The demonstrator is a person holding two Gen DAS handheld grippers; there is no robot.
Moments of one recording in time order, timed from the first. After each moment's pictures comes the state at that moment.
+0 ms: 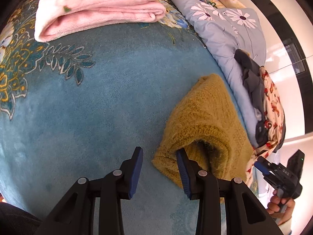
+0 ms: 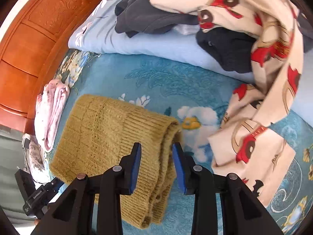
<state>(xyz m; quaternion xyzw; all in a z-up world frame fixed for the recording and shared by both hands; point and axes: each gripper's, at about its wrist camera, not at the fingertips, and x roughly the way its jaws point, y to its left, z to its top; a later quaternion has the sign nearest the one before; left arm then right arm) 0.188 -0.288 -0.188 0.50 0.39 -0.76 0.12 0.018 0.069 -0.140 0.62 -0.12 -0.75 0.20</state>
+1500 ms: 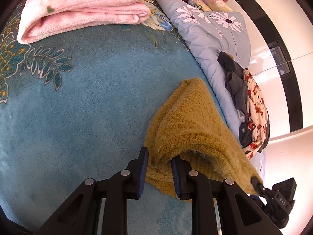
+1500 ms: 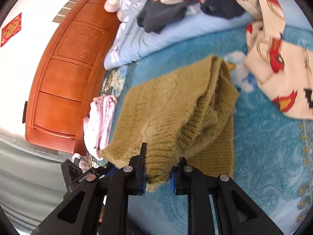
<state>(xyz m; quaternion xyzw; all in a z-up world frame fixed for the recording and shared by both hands) 0.180 -0.285 -0.185 0.47 0.42 -0.78 0.07 0.109 0.060 -0.133 0.54 -0.31 -0.74 0.26</state>
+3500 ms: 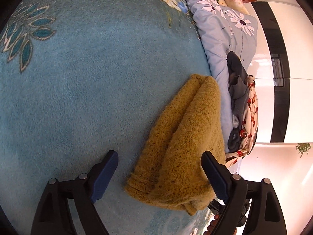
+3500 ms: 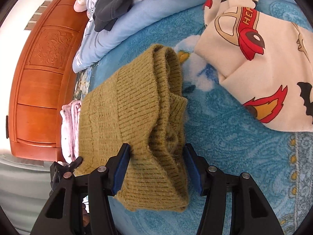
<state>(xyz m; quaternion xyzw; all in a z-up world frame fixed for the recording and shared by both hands) 0.157 -0.299 -0.237 0.48 0.52 -0.71 0.01 0.074 0.075 -0.220 0.60 -0.31 -0.72 0.19</state>
